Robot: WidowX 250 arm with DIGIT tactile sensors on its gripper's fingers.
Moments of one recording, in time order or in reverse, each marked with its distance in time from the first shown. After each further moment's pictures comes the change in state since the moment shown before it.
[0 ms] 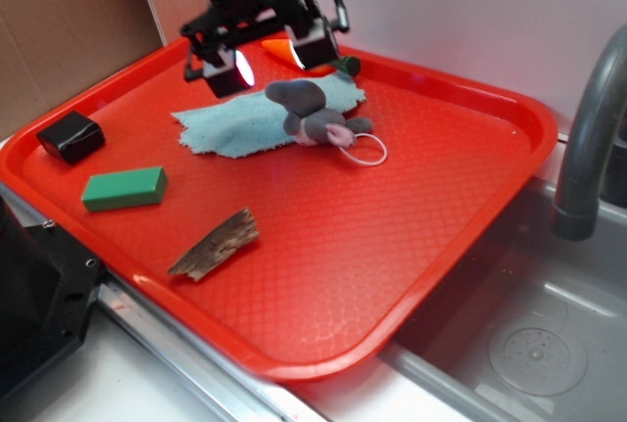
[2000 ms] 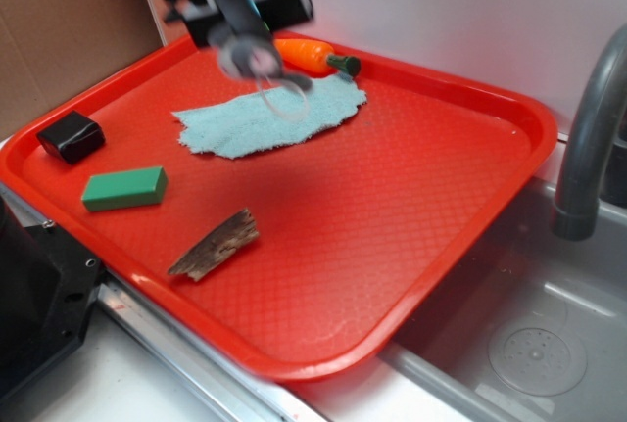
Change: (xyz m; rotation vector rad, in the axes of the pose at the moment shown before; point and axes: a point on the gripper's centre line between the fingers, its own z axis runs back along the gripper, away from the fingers) arm -0.021 -0.003 0.096 0.005 0.169 -0.094
